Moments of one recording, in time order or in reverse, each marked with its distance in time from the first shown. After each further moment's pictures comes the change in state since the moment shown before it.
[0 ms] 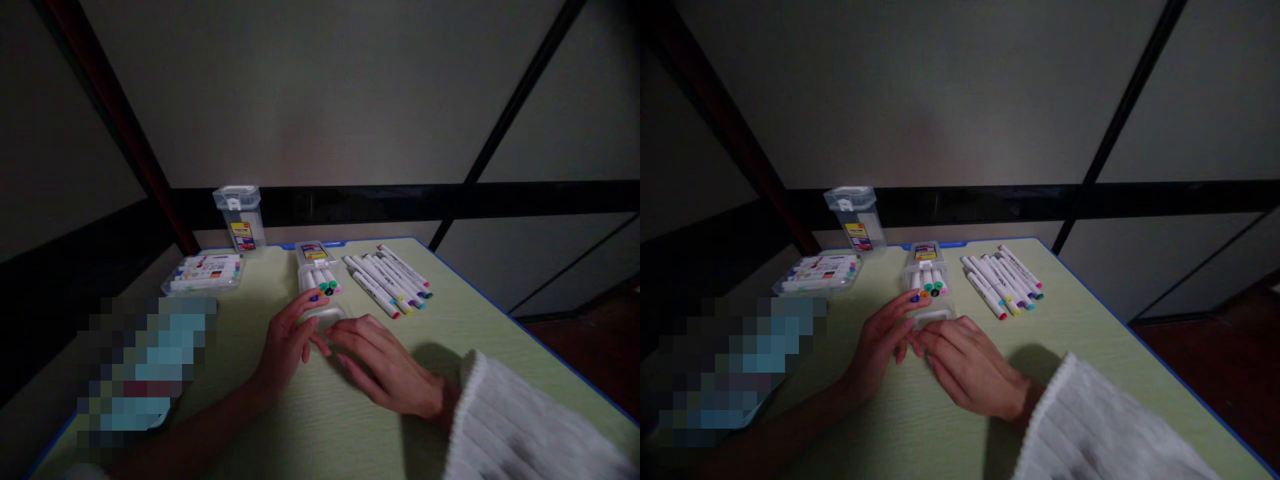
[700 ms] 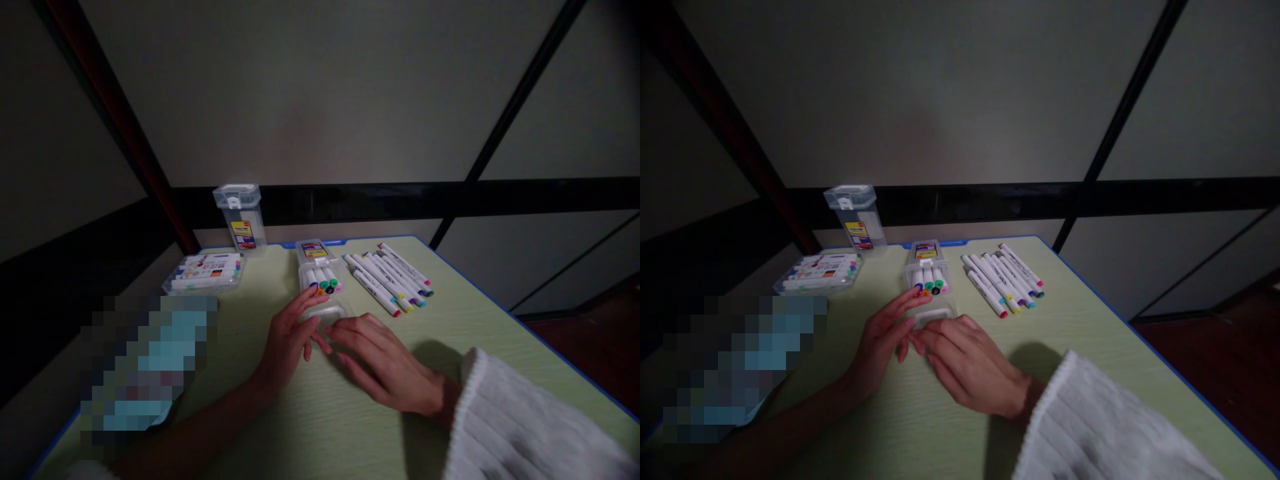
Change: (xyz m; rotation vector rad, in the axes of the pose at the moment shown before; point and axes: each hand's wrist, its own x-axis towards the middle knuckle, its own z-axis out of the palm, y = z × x) left_hand 0.000 0.000 0.000 -0.015 -0.008 -0.017; right_hand 0.000 0.001 0.000 0.007 -0.017 -0.008
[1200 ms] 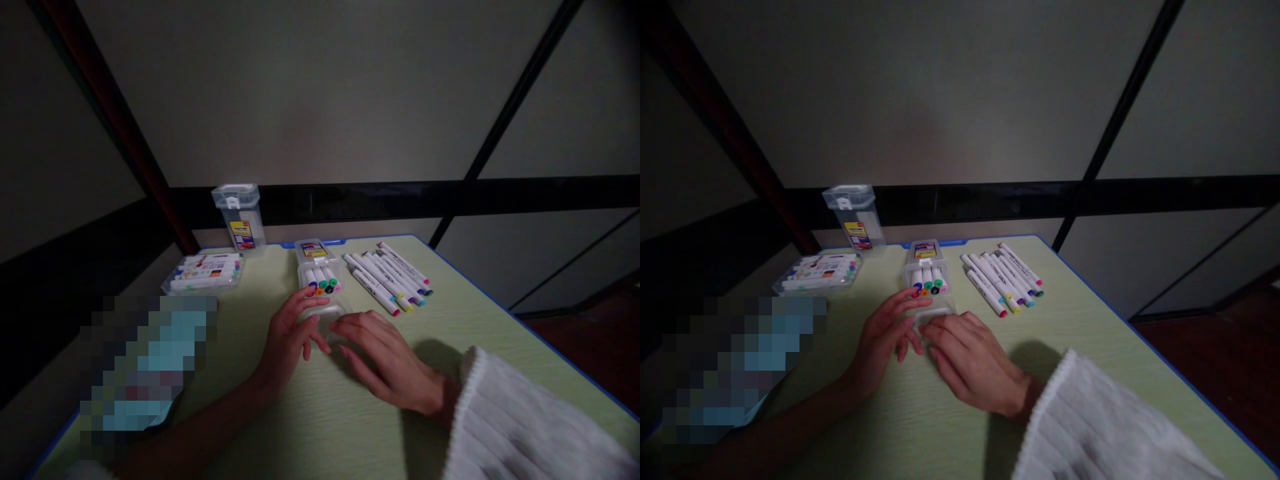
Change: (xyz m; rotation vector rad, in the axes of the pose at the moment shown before) left_hand 0.002 0.001 0.001 0.012 0.007 0.001; right_hand -0.001 0.000 -0.001 -0.033 0.072 0.045
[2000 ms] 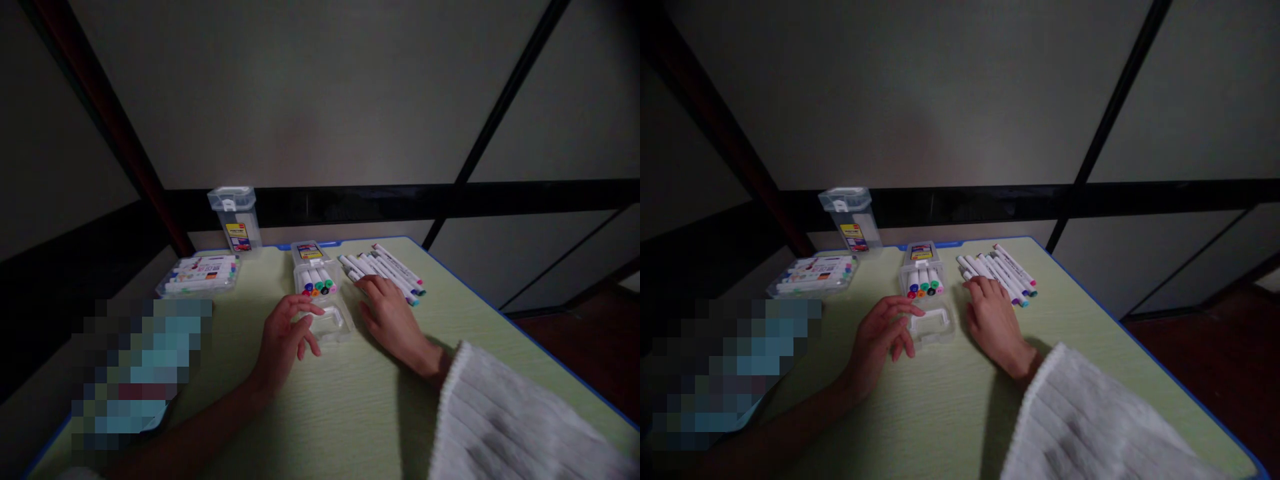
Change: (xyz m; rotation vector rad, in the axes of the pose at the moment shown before) left_hand 0.000 0.000 0.000 0.030 0.011 0.046; right_hand -0.007 0.051 0.004 -0.351 -0.131 0.550
